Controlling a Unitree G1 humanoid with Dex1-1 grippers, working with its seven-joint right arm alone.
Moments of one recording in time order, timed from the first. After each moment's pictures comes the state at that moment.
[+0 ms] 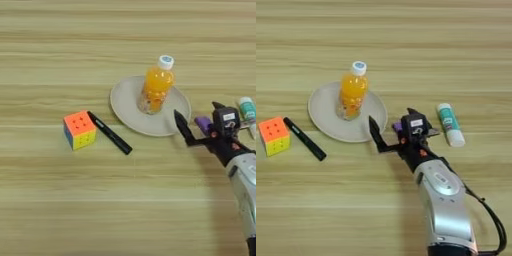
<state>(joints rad) 0.04 -0.35 -0.26 0.08 0.16 -0.01 0.40</state>
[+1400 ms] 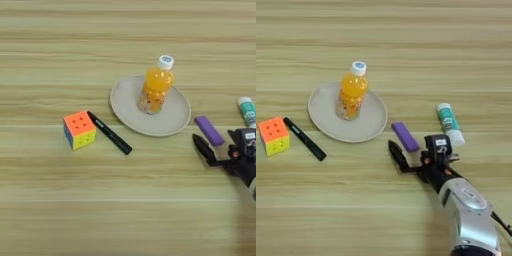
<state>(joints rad) 0.01 -0.43 -0.33 0.36 0.24 0.02 0.56</state>
